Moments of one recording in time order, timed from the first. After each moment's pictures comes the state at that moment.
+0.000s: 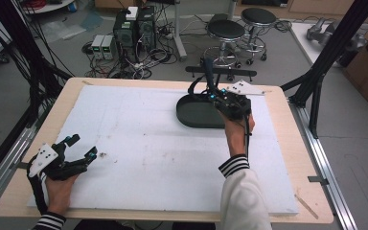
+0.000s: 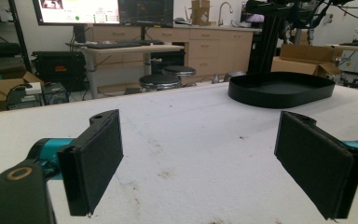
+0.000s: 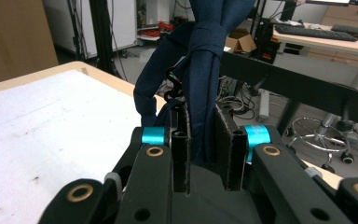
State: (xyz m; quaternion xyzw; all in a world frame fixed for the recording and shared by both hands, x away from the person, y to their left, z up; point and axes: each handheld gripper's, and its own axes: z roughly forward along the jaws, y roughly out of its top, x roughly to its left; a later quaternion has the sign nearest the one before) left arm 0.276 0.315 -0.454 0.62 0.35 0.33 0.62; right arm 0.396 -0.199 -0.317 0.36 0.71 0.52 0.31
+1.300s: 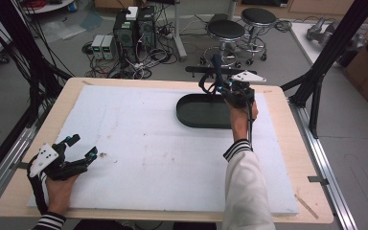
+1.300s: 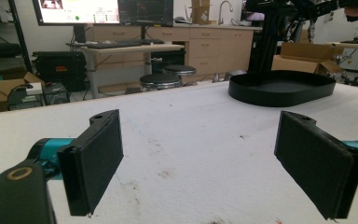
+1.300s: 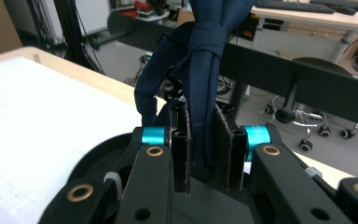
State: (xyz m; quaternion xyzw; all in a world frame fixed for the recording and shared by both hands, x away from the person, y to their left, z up) left arm 0.276 0.314 -0.454 0.62 0.35 0.33 0.62; right arm 0.454 -0.222 -0.331 0.41 0.71 0.47 0.31
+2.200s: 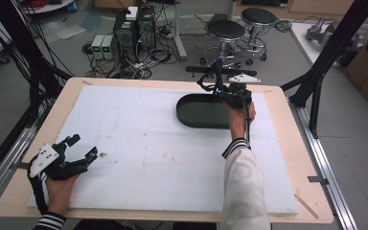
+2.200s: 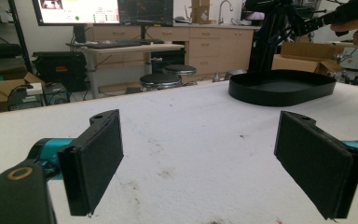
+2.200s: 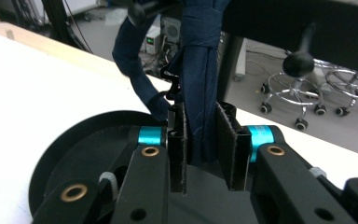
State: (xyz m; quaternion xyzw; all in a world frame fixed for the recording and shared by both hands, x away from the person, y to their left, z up) left arm 0.276 0.313 -0.454 0.62 0.35 0.33 0.62; right arm 0.473 -0.224 -0.354 0.43 0.73 0.44 0.31
